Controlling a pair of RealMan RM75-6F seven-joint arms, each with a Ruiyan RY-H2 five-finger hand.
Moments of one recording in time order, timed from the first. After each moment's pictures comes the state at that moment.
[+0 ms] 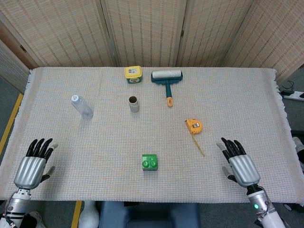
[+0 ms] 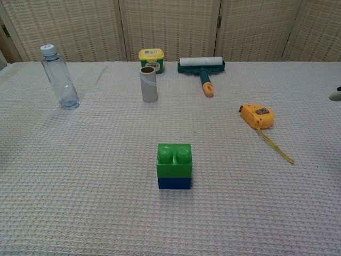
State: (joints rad) left arm -0.19 -1.24 -0.01 -1.53 1.54 1.43 0.25; right arm 0.20 -1.23 0.00 -1.71 -1.52 1.29 -0.24
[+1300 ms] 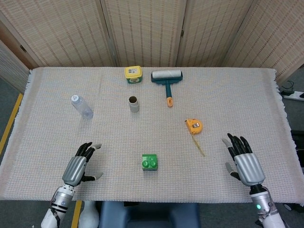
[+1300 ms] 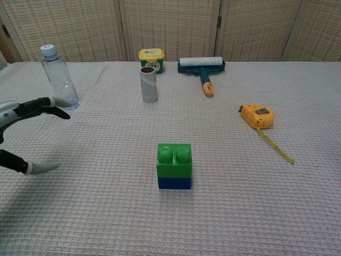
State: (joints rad) left arm -0.30 -1.52 -0.05 -1.67 1.44 1.27 0.04; right arm 0.17 -1.26 0.03 -1.67 -1.54 1.39 -0.22
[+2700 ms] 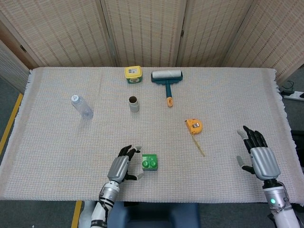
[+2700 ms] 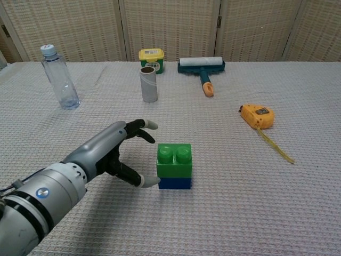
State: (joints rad) left arm -0.45 -1.97 -0.20 -1.63 1.11 1.19 0.36; right arm 0.17 -1.17 0.07 -1.68 -1.48 1.38 -0.02
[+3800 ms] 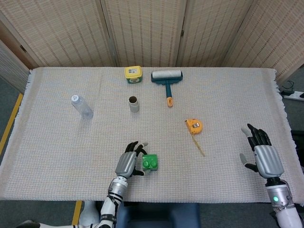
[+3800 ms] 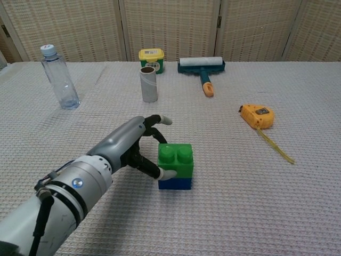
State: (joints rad) left arm -0.52 -2.06 -0.26 -1.52 1.08 1.18 0.38; right arm 0.17 -1.16 0.09 -1.68 -1.44 1.37 0.00
